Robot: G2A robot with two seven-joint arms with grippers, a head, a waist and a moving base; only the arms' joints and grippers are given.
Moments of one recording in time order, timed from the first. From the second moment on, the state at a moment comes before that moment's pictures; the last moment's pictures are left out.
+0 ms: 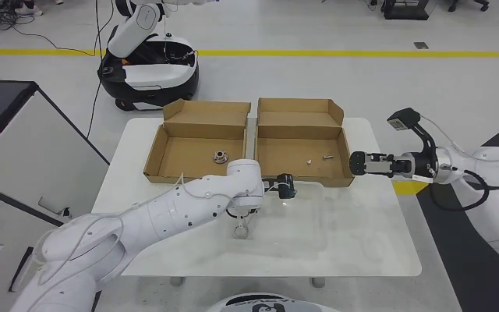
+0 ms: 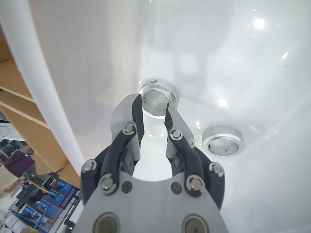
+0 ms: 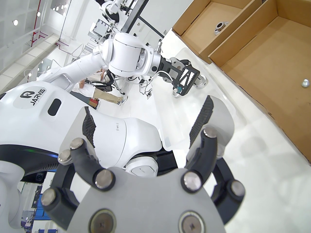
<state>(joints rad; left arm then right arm) 0.62 -1.26 -0.23 -1.54 0.90 -0.34 -1.35 -1.27 -0.60 1.36 -1.56 0.69 -0.48 1.34</state>
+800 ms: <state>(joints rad) 0.65 -1.28 -0.26 -1.52 0.80 -0.43 -1.40 -1.27 -0.60 1.36 -1.56 0.69 -0.48 1.34</state>
